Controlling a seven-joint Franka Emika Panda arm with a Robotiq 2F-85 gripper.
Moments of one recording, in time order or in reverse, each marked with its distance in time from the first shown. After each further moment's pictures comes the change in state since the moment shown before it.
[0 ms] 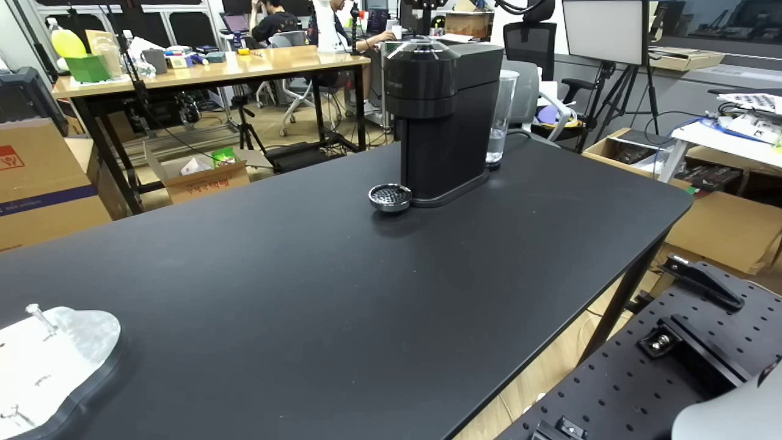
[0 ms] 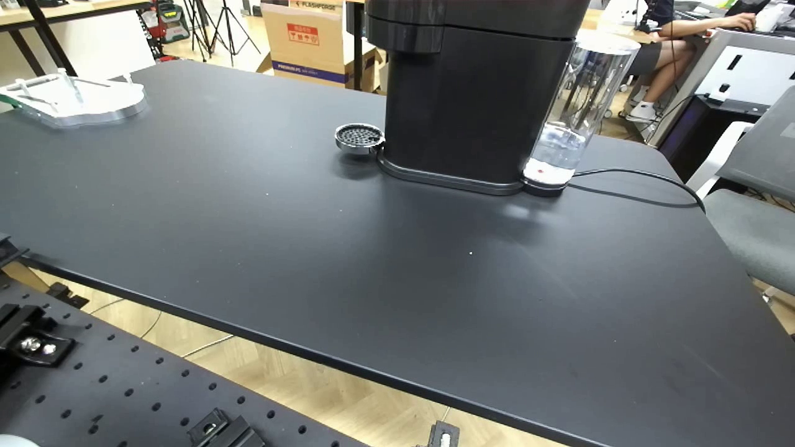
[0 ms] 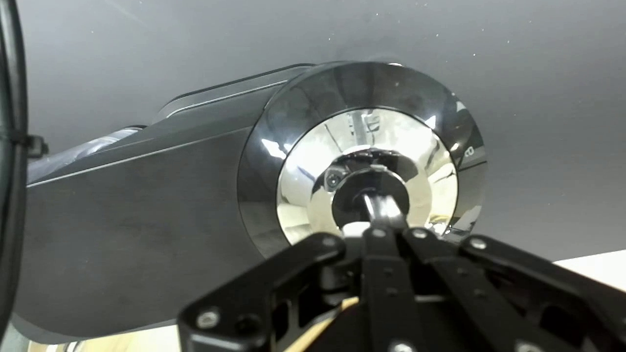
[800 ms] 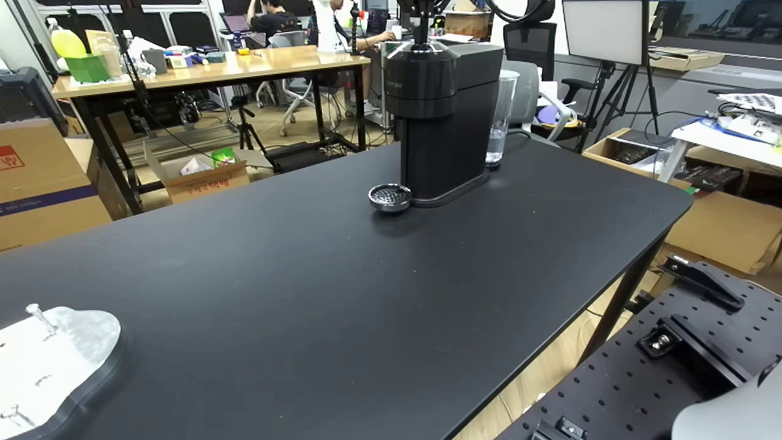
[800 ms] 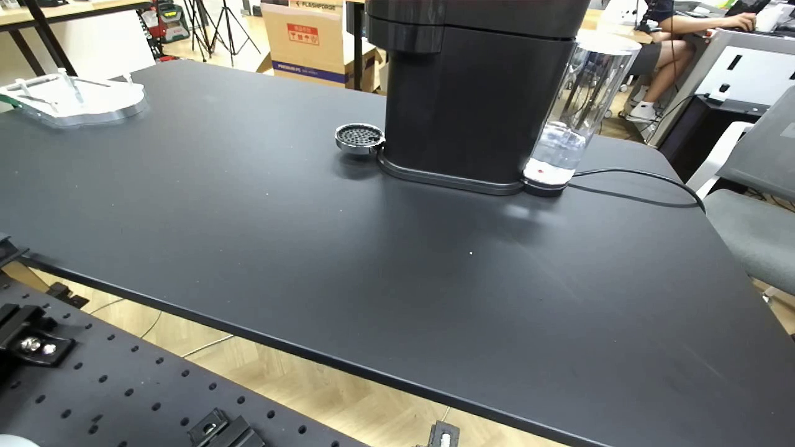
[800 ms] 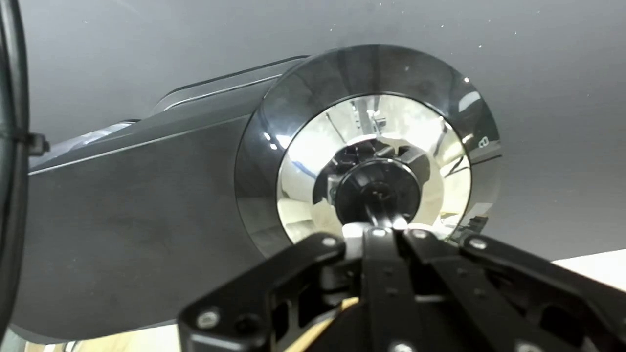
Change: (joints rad) arm -0.001 0.028 0.000 0.009 0.002 0.022 -0.003
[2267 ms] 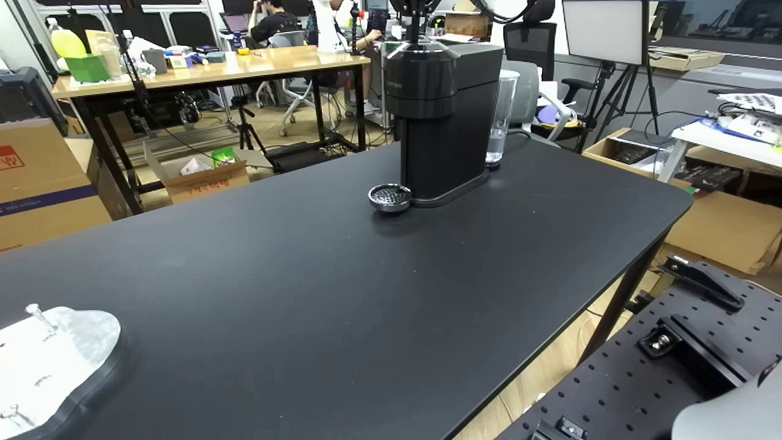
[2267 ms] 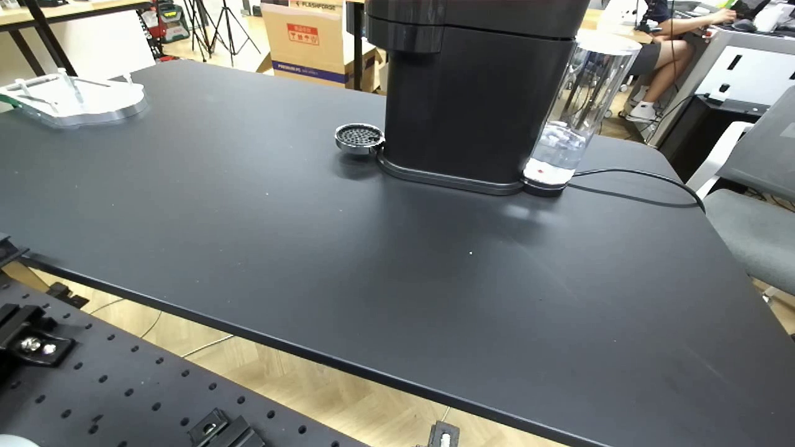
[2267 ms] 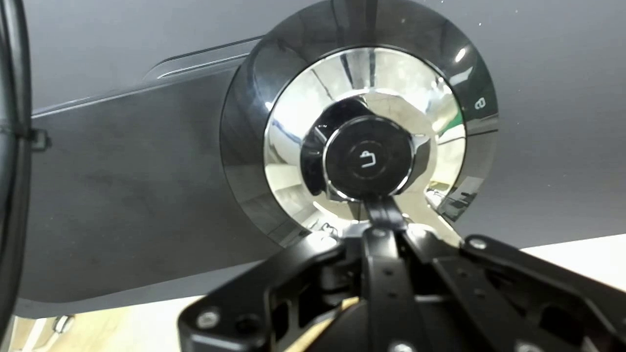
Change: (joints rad) arm -0.001 0.032 0.010 0.040 0.009 0.026 -0.020
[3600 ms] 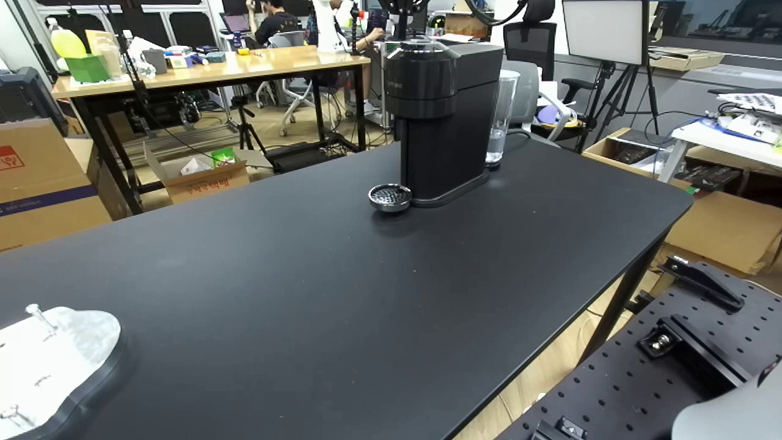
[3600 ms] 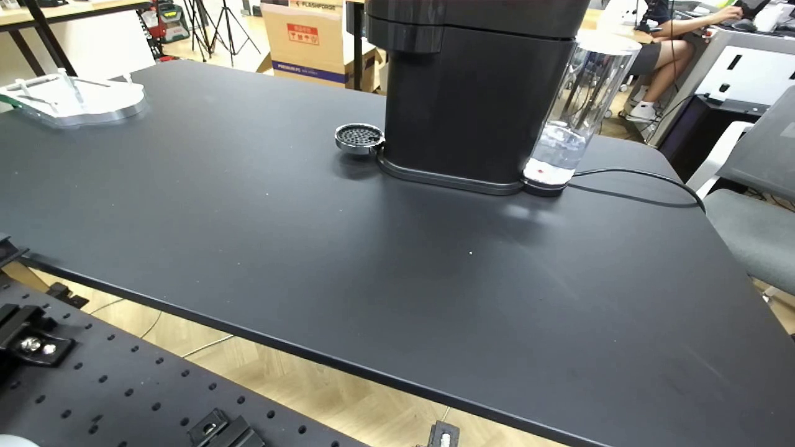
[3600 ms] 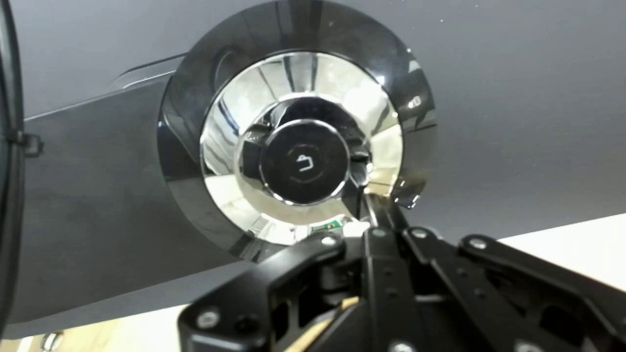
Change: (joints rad) arm 0.025 -0.007 0.005 -0.002 0.042 -0.009 0.057
